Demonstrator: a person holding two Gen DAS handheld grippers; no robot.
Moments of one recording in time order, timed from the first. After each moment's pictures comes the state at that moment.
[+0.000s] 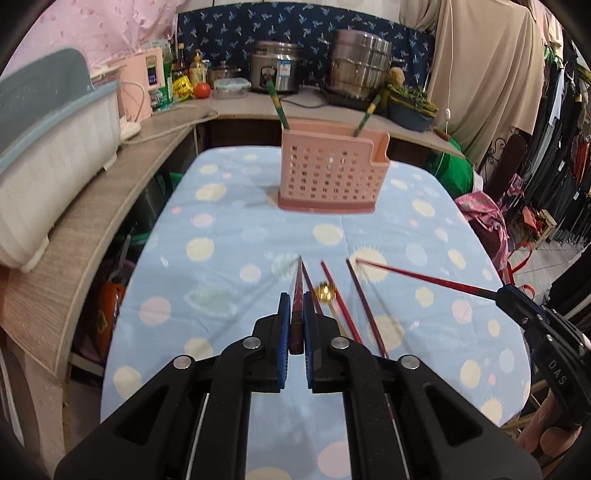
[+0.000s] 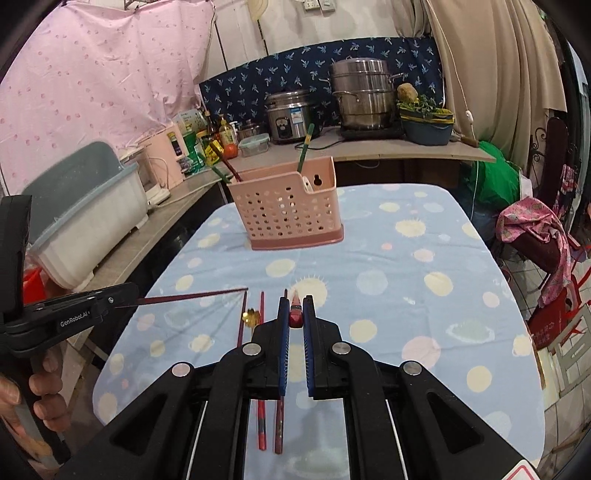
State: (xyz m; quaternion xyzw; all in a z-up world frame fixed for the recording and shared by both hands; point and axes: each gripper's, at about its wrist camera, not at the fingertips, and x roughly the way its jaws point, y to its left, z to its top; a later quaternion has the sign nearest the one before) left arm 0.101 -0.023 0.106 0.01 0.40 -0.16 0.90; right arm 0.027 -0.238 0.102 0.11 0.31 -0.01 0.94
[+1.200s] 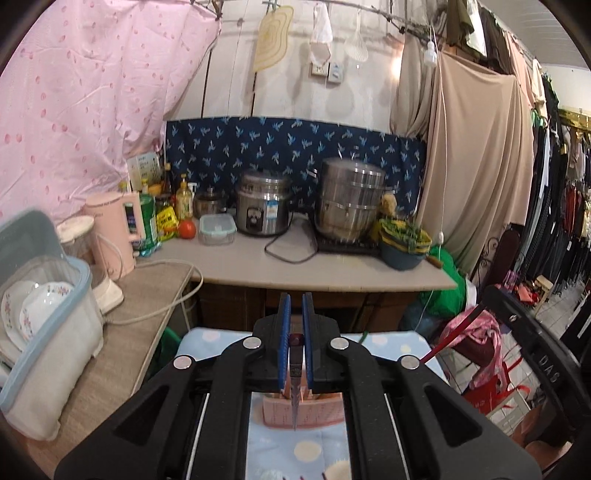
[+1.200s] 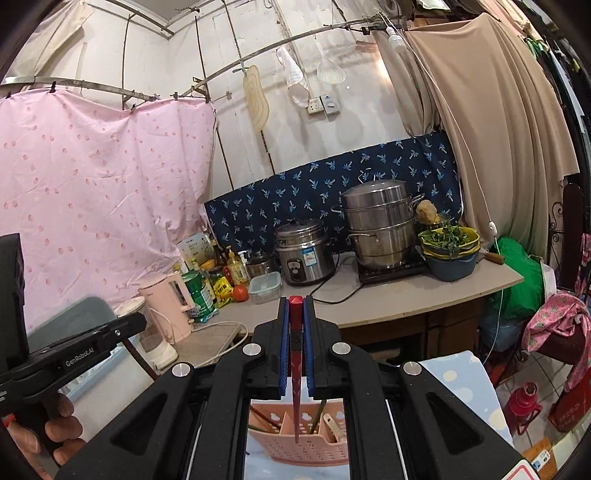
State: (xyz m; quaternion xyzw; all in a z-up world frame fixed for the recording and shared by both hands) left arm 0.254 -0.076 0.306 -0.02 0.21 -0.17 0.96; right arm 0.206 -0.283 0.289 0.14 0.12 -0.01 0.98
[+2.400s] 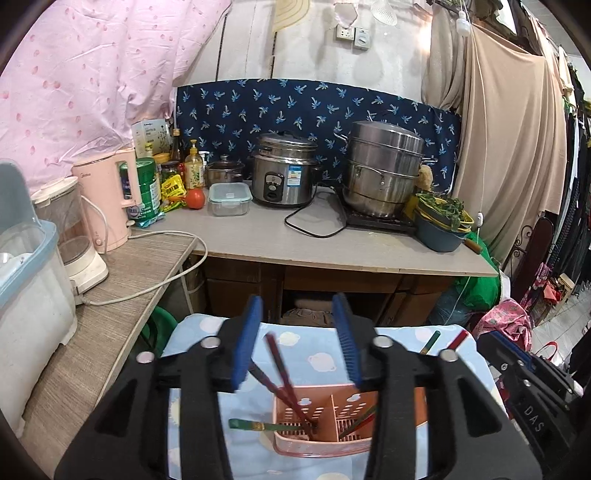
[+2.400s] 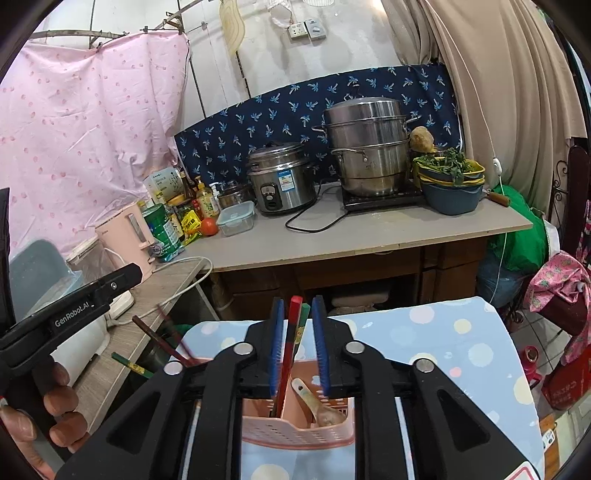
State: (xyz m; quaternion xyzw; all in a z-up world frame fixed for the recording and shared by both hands) left arm 0.348 -0.095 0.199 -0.02 0.25 -0.13 0.96; right arm 0.291 -0.288 0.172 0.13 0.24 -0.02 0.96
